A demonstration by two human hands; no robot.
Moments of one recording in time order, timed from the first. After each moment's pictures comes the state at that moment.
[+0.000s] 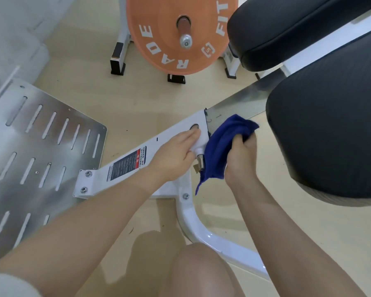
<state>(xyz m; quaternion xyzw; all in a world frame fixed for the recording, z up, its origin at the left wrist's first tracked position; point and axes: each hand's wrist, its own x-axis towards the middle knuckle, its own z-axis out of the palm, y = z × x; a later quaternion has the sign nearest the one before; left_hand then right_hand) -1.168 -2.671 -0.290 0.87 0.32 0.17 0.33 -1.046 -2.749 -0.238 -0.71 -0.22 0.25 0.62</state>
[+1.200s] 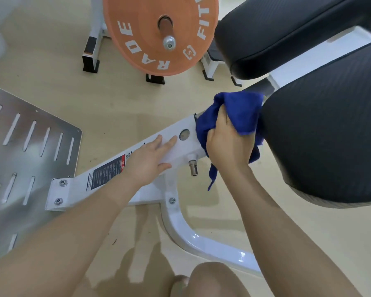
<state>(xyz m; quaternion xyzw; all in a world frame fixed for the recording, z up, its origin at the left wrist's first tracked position) -1.191 -2.641 -0.318 0.90 0.36 0.08 0.21 -1.049 -2.720 -0.226 -0.87 -0.45 -0.06 0.22</state>
